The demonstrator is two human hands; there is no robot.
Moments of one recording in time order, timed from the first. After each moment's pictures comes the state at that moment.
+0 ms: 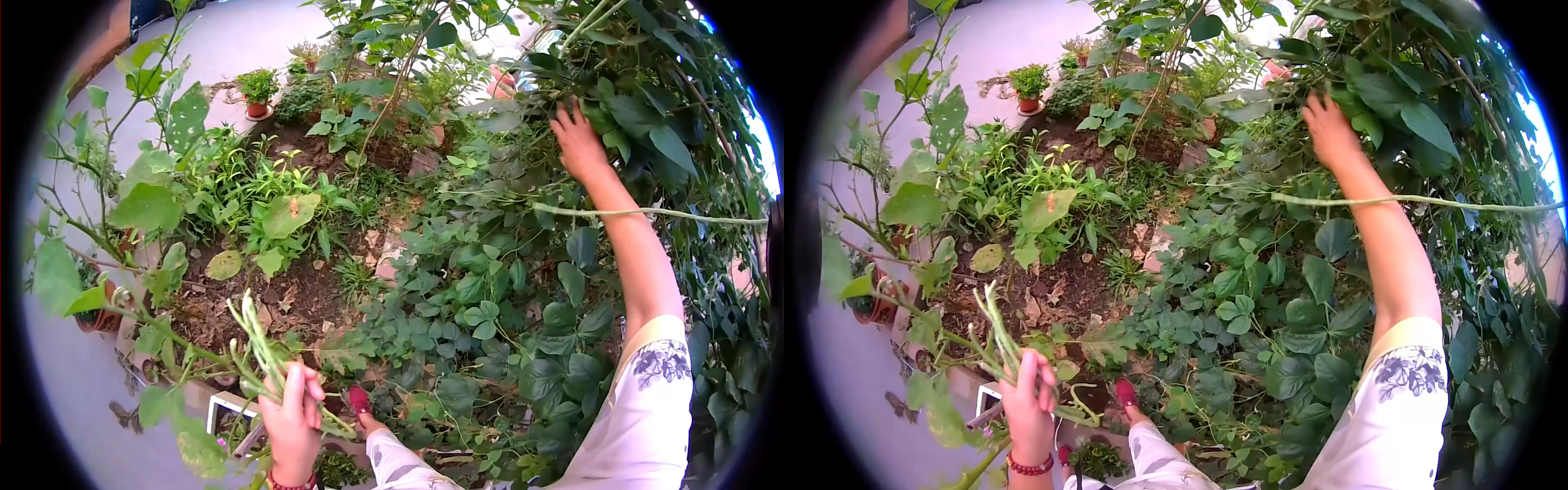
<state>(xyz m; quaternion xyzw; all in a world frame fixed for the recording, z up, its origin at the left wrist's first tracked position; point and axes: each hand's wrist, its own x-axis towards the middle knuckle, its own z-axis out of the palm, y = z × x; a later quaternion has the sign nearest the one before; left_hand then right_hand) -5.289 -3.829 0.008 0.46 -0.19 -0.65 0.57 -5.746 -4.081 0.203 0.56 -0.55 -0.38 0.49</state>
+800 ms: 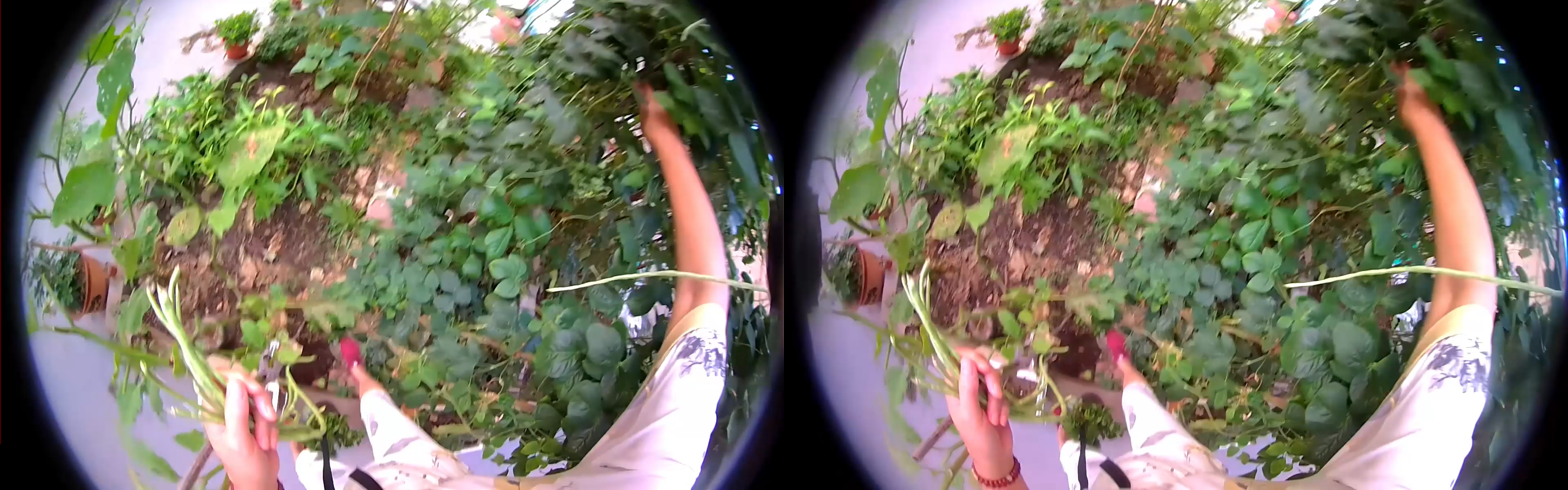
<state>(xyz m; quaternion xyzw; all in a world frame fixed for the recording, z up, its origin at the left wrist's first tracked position) -5.280 -3.832 0.011 0.53 -0.21 -0.62 0.54 -5.964 -4.085 0.223 0.66 -0.57 -0.16 0.47</state>
